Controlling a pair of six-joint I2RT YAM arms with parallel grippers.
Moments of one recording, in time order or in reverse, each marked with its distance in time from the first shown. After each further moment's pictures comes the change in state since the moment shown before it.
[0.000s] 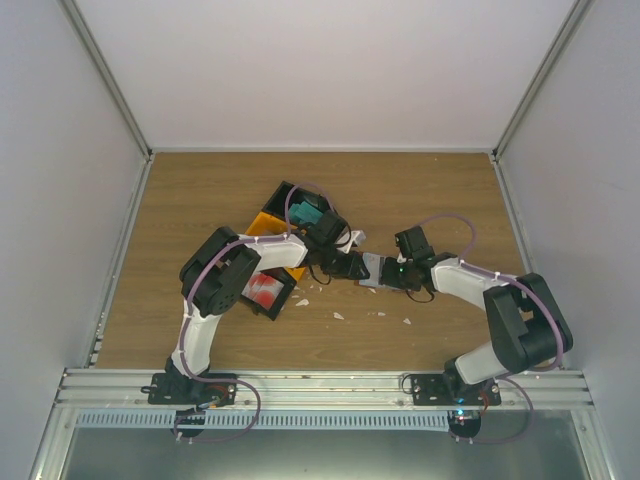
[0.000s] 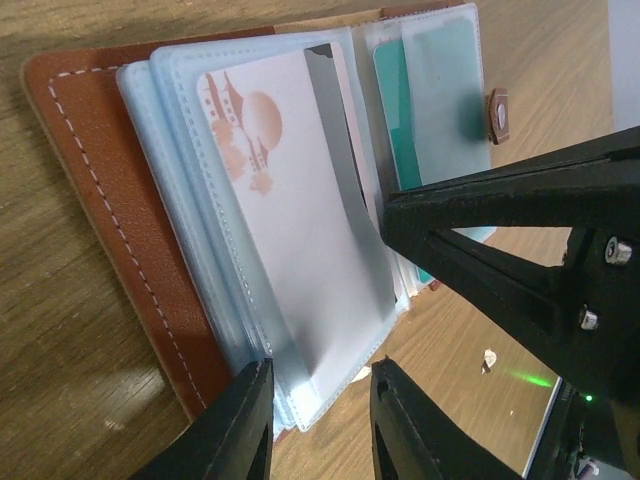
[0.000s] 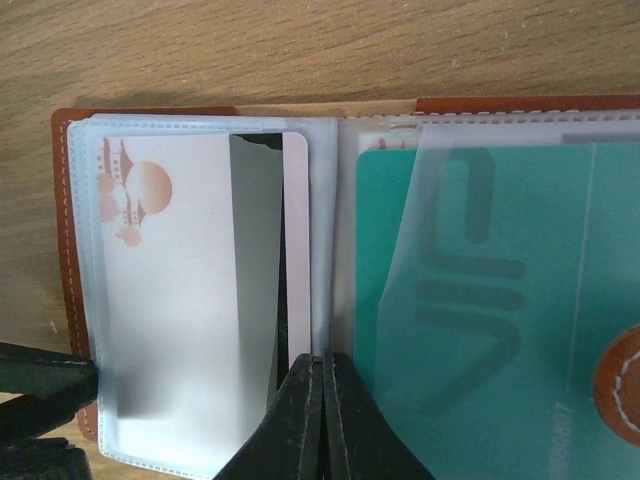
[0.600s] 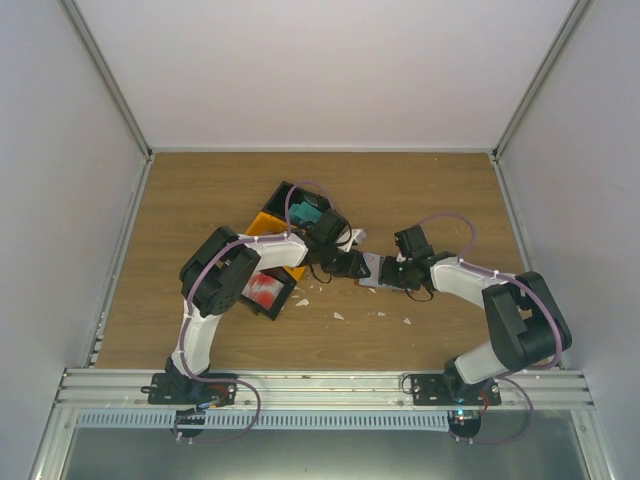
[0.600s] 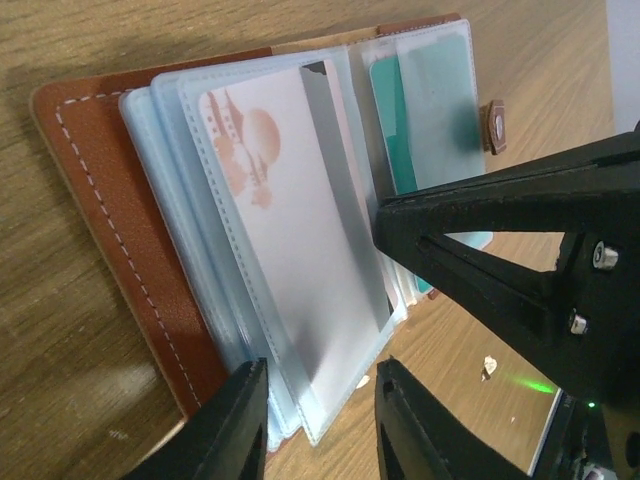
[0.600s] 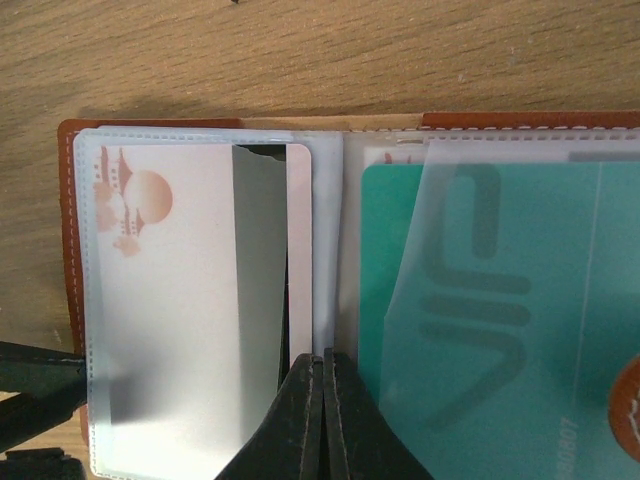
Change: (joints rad) left arm 0.000 0.000 0.011 -0.004 -0.013 0.004; right arm 0.001 0.013 0.006 0.012 0.000 0.001
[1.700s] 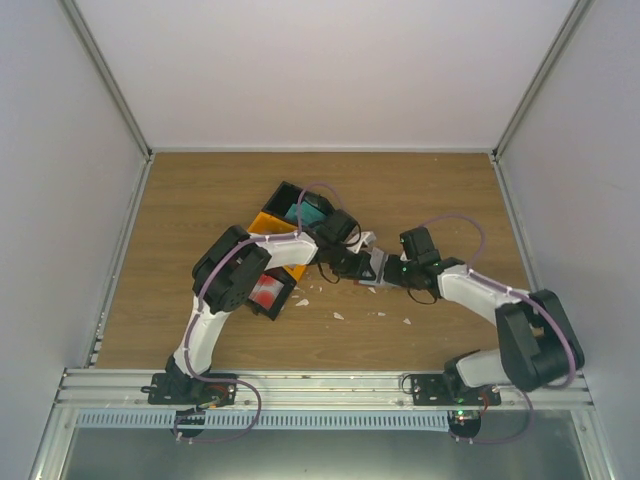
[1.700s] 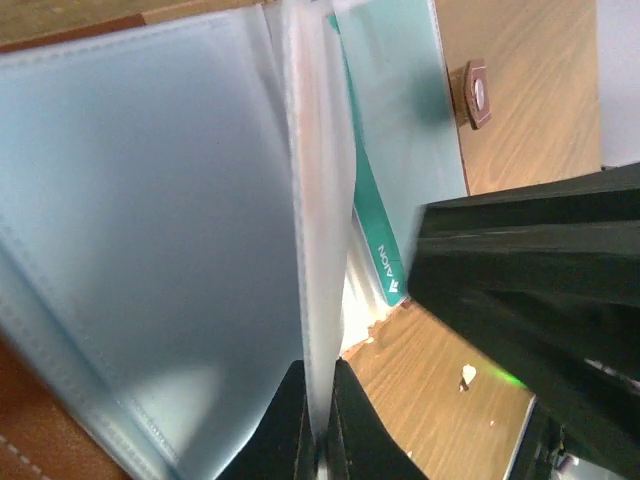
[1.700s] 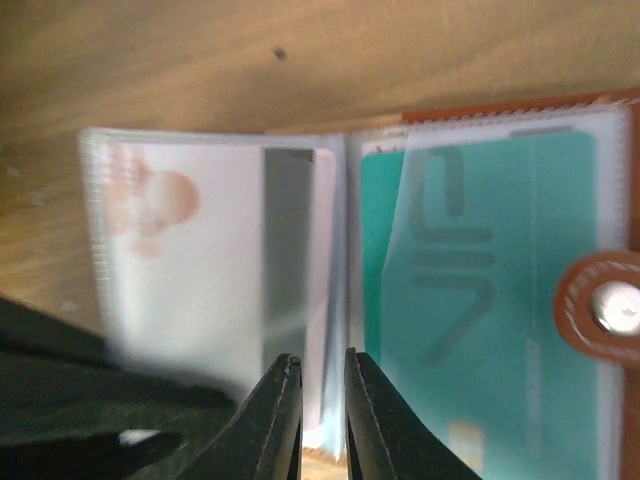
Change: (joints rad) left arm -0.023 0.087 0.102 -0.045 0.064 -0.006; right arm 0.001 -0.079 -0.044 0.036 -0.003 0.036
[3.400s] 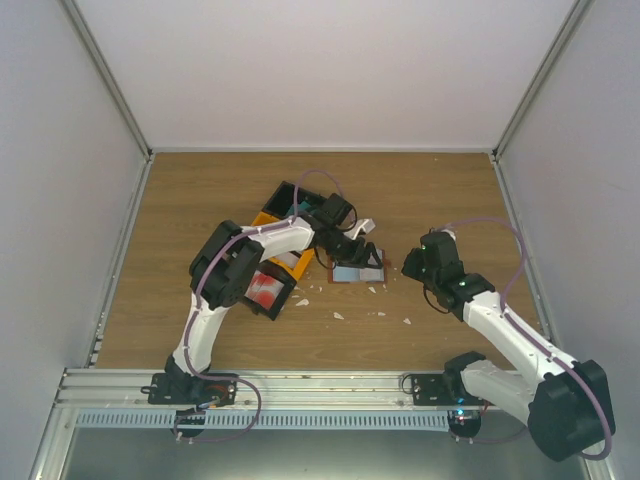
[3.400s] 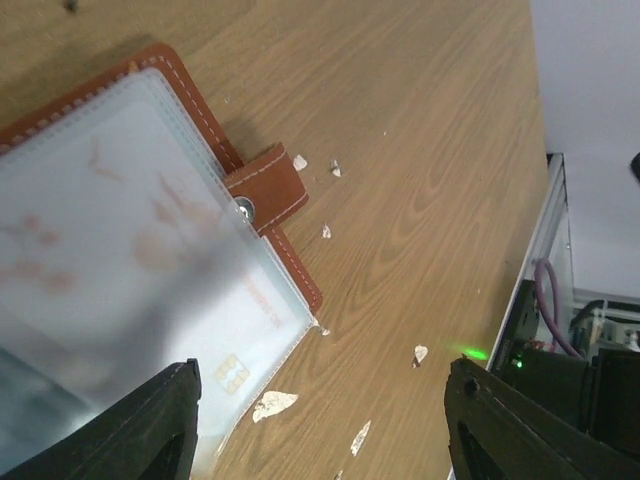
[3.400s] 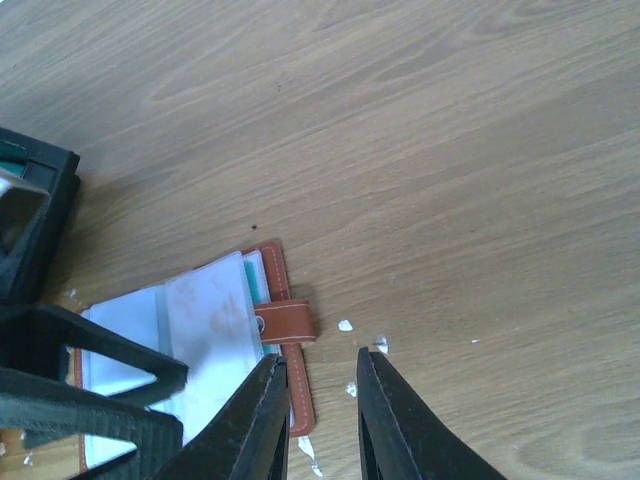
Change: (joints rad) left arm 0.056 0.020 0.132 -0.149 0.127 0.092; right arm 0.002 -0.411 -0.045 -0.116 0.277 0.080
